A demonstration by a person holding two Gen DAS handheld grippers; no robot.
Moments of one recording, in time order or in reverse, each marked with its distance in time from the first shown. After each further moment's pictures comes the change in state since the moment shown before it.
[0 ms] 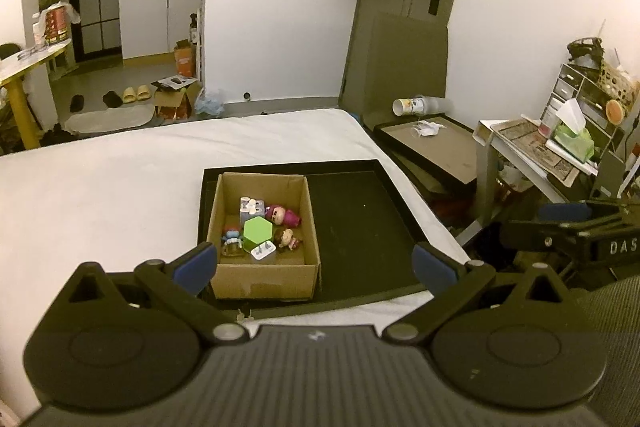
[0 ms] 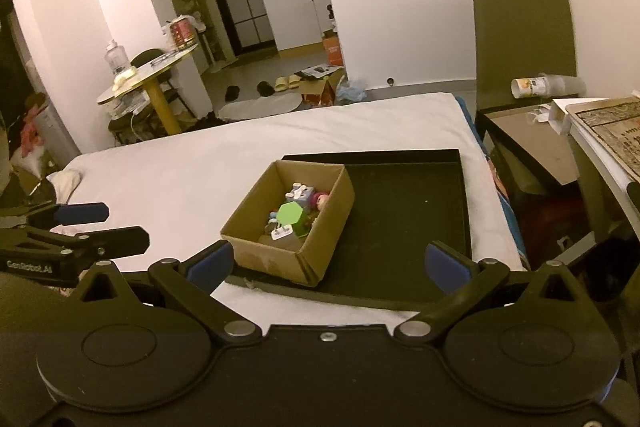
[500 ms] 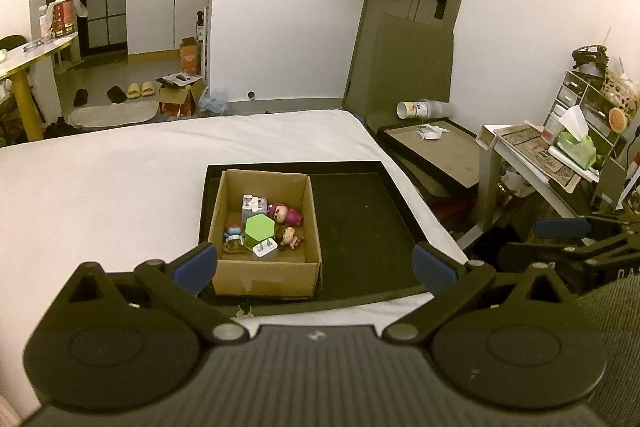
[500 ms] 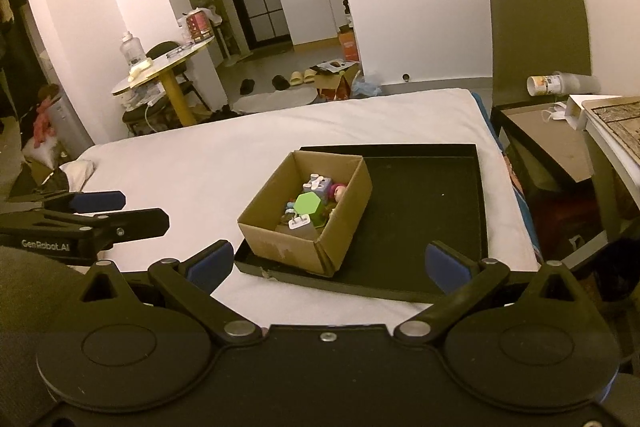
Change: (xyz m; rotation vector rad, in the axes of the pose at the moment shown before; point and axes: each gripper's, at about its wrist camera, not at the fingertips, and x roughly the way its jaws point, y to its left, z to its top) left arm -0.002 0.001 -0.003 -0.021 -0.003 0.006; right arm -0.002 0.010 -0.007 -0.014 0.012 0.042
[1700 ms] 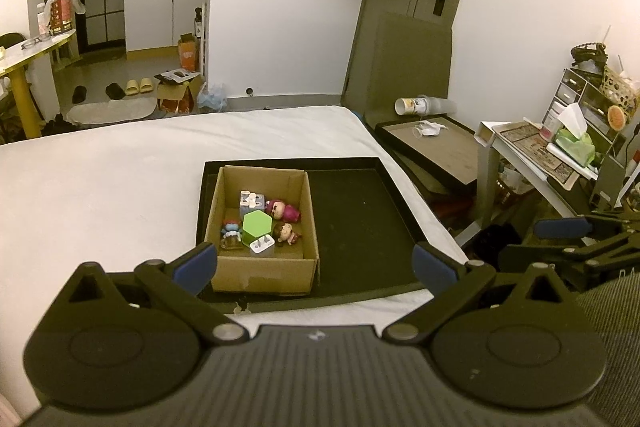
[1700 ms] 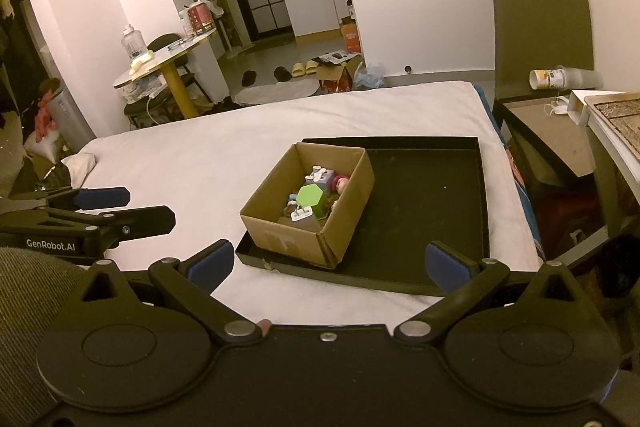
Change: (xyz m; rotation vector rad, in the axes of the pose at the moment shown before) left arm 0.002 -0.003 0.000 -0.003 0.011 -0.004; right arm -0.001 0.003 -0.002 -0.007 0.024 0.000
